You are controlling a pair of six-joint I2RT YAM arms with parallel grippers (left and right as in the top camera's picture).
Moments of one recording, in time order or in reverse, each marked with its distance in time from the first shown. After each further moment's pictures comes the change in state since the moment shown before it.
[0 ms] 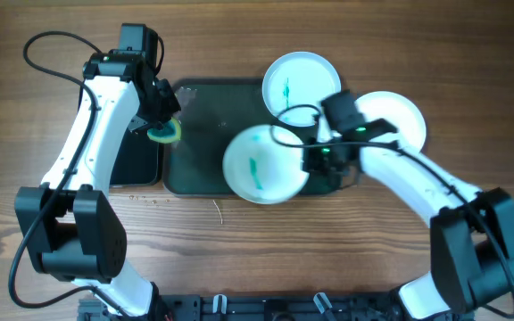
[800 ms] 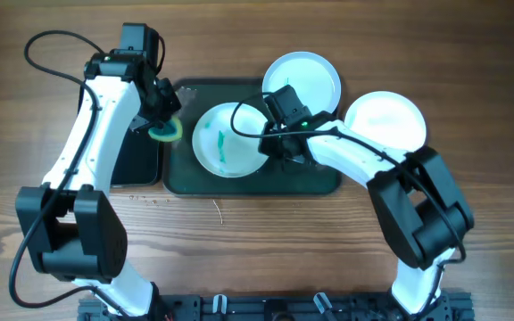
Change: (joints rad) left arm -0.010 0.000 0.000 0.015 0.008 0.000; right arm 0.124 0.292 0.175 0.203 0.087 0.269
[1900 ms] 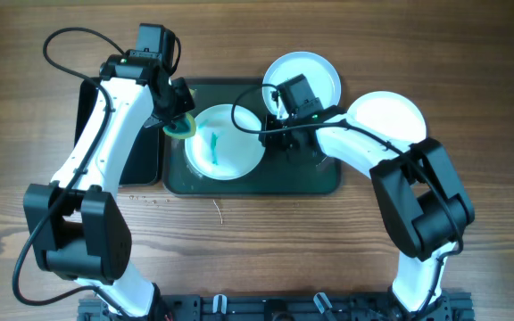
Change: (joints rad) left arm -0.055 0.001 -0.017 0.057 0.026 0.000; right arm -0.064 0.032 0.007 0.104 -0.197 -0.218
